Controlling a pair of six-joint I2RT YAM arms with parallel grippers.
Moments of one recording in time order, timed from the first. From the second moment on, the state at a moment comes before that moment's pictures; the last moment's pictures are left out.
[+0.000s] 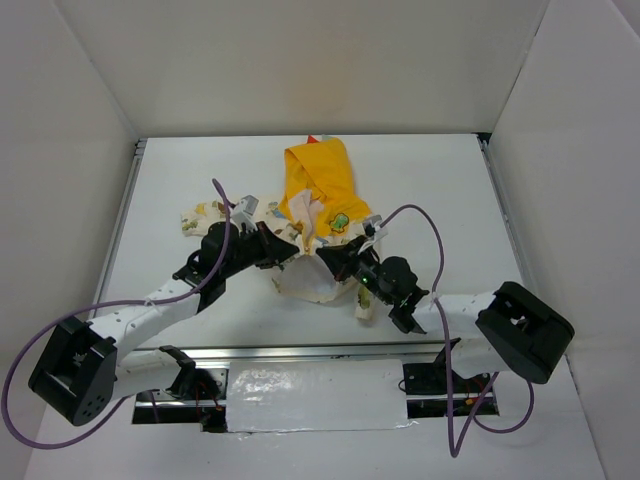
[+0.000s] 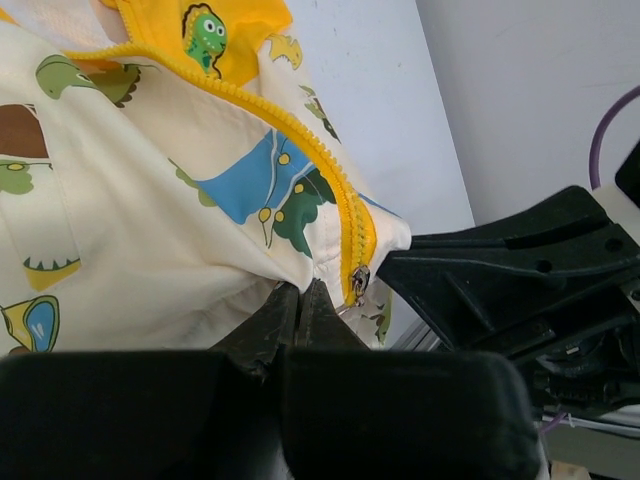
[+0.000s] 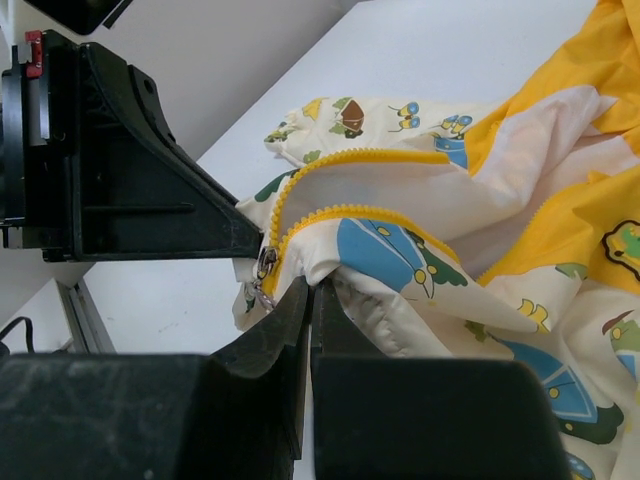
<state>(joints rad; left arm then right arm) -0.53 1.16 0.57 0.29 0.26 -0.81 0.80 1.33 0.33 1.07 0.05 0.48</state>
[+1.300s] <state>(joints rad) -0.53 1.22 0.60 0.16 0.47 -0.51 0.73 1.28 0.36 0.83 -0.18 0.53</state>
